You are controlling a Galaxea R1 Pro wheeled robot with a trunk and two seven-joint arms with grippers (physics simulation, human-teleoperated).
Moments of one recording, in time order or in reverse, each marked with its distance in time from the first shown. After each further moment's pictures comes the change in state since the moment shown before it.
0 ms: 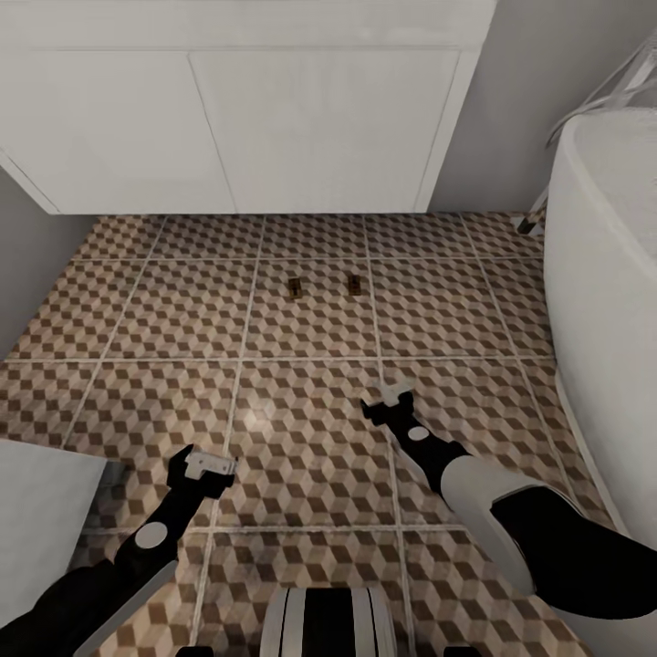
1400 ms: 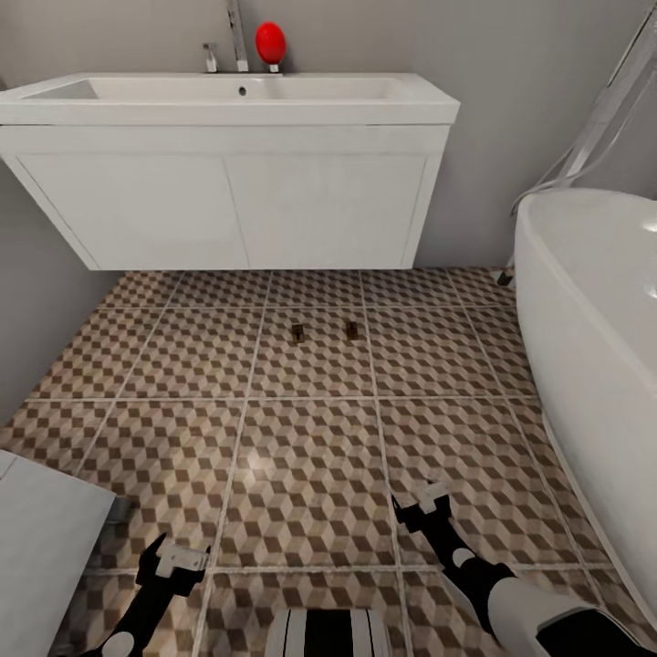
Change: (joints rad) left arm 0.001 -0.024 -0.444 0.618 0.286 -0.557 0.002; right arm 0.372 -0.115 0.001 0.000 0.000 -0.230 0.001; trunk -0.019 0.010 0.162
